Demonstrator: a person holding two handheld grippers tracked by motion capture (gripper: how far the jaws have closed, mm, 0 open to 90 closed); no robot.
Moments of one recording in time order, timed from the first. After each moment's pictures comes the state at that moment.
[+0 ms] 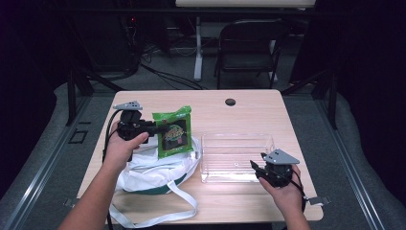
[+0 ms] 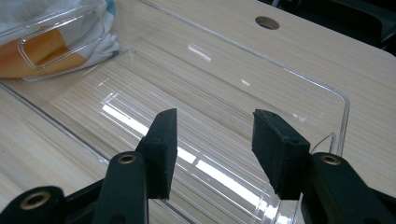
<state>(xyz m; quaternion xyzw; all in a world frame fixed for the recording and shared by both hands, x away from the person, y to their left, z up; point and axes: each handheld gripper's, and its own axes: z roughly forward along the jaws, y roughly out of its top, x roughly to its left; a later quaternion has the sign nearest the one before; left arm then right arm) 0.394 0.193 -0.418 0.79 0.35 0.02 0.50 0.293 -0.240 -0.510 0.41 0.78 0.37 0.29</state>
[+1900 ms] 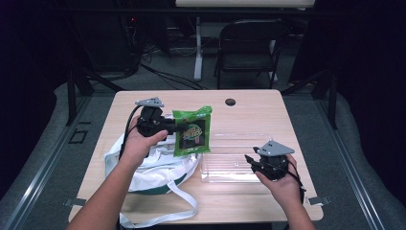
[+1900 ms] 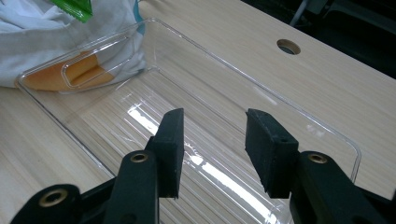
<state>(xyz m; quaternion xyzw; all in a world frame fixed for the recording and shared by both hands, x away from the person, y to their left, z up) 0.399 0.141 -0.407 0.81 0.30 0.01 0.50 0.304 -0.224 -0.481 0.37 0.81 0.37 0.27</state>
